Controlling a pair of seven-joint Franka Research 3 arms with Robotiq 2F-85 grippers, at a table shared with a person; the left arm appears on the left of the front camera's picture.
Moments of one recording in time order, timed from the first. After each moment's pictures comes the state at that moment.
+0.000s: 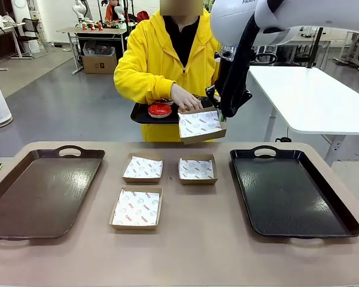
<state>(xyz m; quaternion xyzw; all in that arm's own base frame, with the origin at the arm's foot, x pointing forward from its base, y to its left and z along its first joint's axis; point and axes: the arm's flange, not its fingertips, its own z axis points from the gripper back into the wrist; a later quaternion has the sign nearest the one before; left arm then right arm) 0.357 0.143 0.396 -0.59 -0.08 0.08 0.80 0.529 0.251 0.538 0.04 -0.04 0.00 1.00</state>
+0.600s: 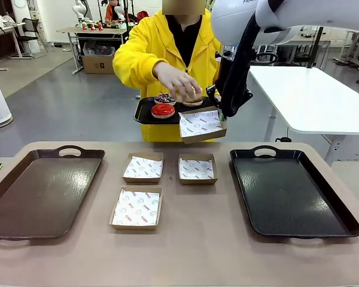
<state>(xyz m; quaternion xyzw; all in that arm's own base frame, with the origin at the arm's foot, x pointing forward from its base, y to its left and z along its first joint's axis) 0.357 0.143 0.396 -0.59 -0.08 0.08 0.80 0.530 0.250 0.539 0.04 -0.04 0.00 1.00</state>
